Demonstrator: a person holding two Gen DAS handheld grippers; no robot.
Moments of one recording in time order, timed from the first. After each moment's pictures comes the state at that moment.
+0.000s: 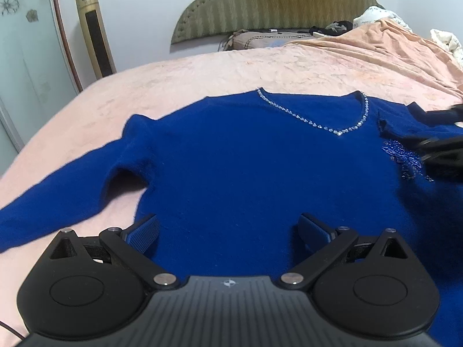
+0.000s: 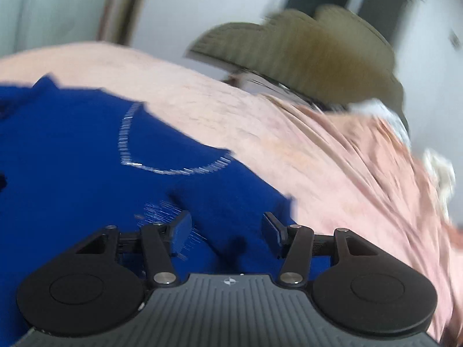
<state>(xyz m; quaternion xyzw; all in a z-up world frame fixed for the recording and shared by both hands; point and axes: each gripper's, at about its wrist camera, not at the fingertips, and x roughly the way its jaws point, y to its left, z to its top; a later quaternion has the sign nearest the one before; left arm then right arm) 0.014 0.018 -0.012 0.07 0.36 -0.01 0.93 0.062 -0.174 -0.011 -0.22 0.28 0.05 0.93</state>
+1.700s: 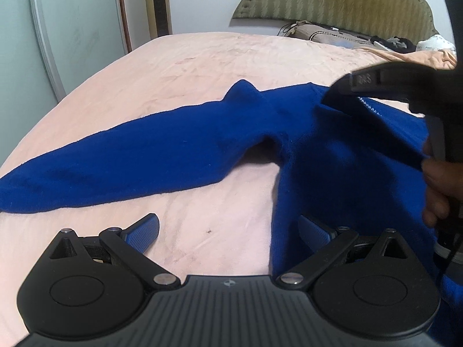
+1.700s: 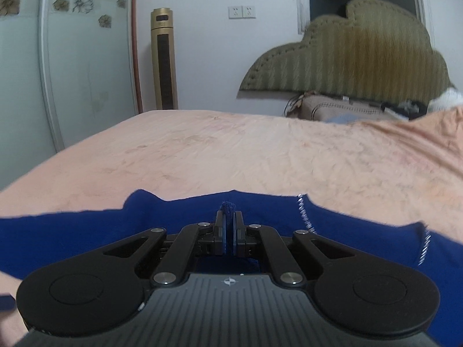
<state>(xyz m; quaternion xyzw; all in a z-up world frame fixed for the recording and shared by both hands) 0.009 0.134 -0.011 -0.02 0.39 0.07 0.92 0.119 0.020 0.015 -0.01 0.25 0.15 0.96</state>
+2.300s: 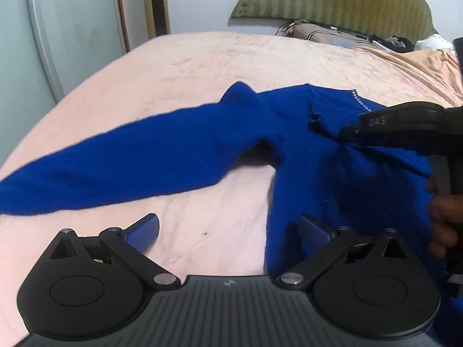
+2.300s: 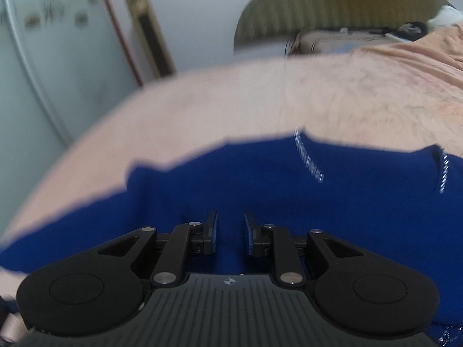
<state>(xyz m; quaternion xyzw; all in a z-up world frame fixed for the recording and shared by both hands) 0.010 0.129 -0.004 -0.01 0.39 0.07 0.92 0.133 -0.009 -0.012 0.07 0.37 0.16 0.91</state>
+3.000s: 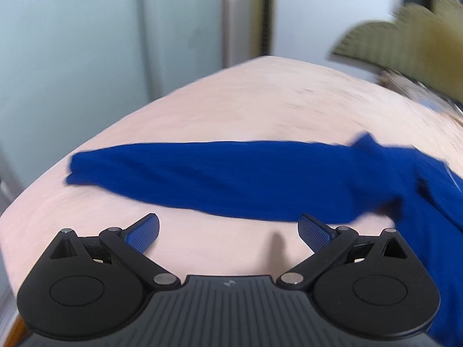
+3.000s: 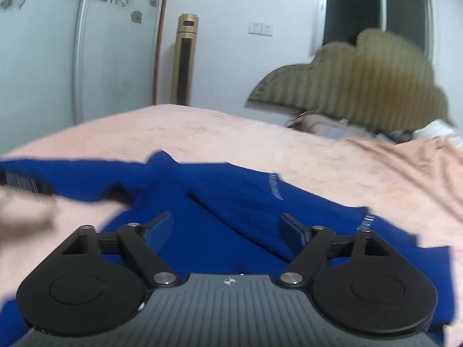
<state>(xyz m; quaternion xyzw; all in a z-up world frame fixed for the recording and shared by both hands) -0.016 0.224 0.002 -0.11 0.34 0.26 0.90 -0.017 -0.033 0.021 -0.11 0.22 0.16 0.96</state>
